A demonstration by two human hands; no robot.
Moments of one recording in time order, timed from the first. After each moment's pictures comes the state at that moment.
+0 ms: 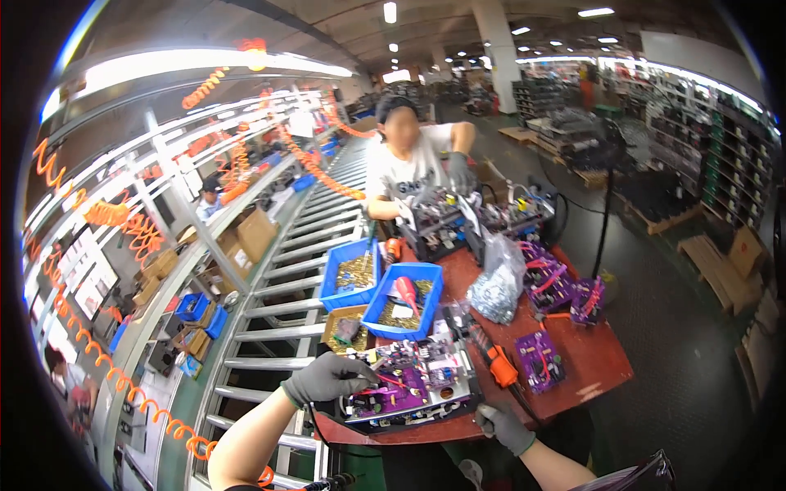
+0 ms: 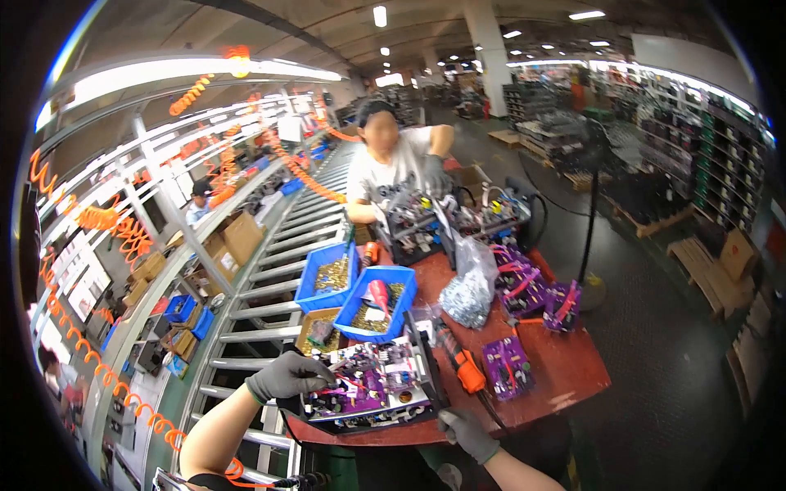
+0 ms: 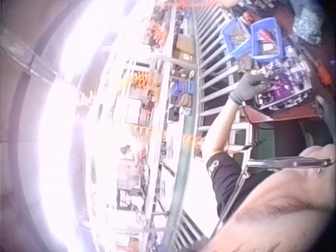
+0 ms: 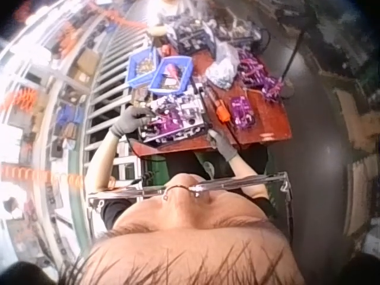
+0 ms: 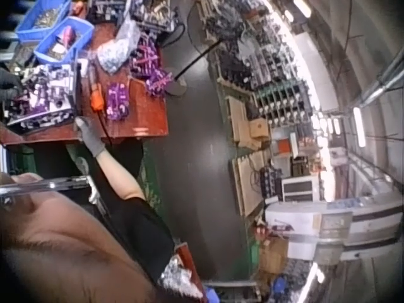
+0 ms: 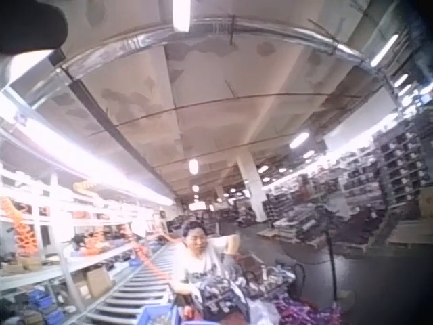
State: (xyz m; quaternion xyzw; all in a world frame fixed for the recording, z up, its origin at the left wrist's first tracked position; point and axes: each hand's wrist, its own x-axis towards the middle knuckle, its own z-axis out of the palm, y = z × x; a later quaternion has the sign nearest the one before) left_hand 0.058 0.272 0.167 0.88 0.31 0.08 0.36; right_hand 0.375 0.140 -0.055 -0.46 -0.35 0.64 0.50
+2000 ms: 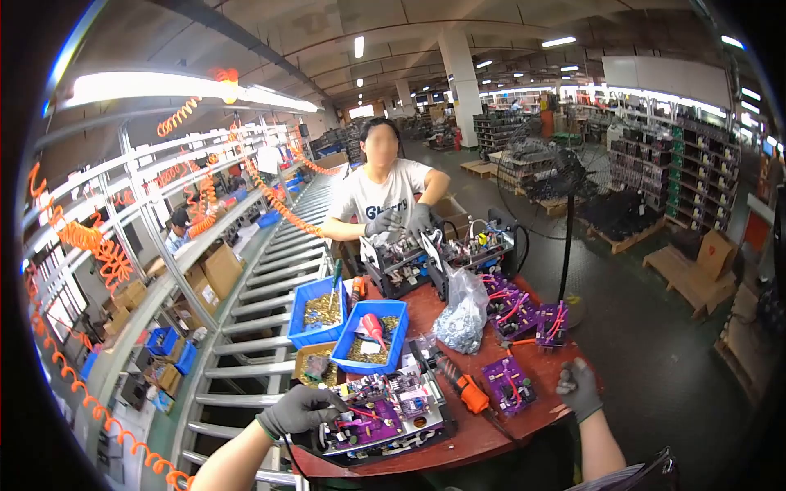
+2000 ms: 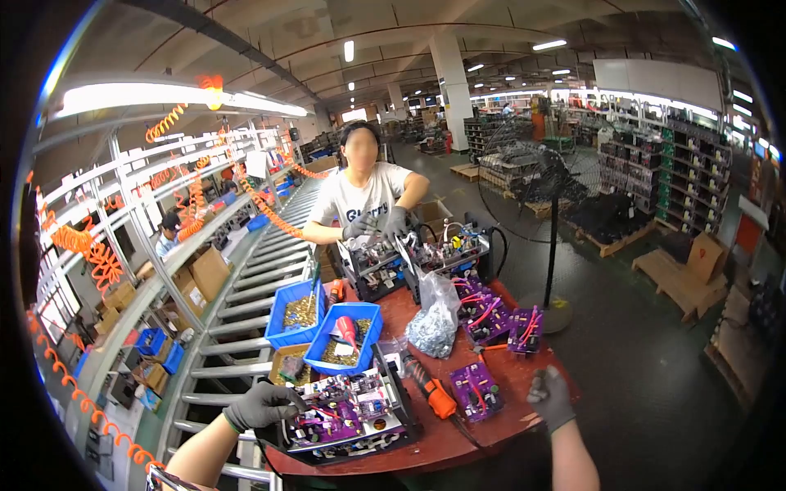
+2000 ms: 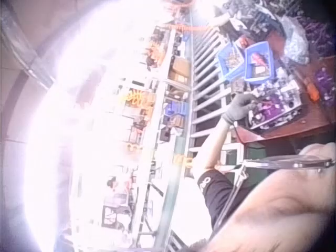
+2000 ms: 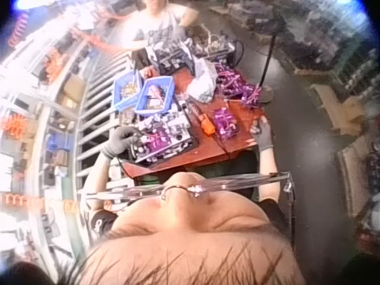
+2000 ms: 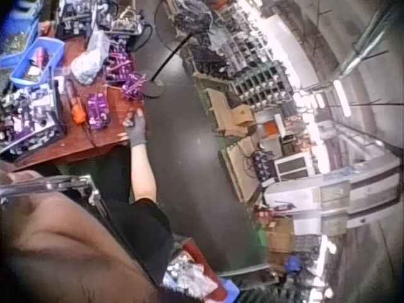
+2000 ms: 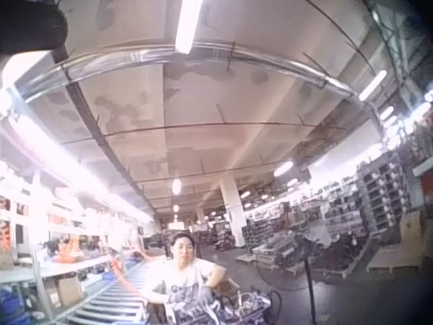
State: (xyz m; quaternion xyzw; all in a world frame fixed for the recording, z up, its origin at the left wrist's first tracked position) left_hand 0.047 0.270 0.166 0.85 0.32 0.12 0.41; right_hand 0.599 0.151 -0.079 -0.30 -0.04 0.57 0.76
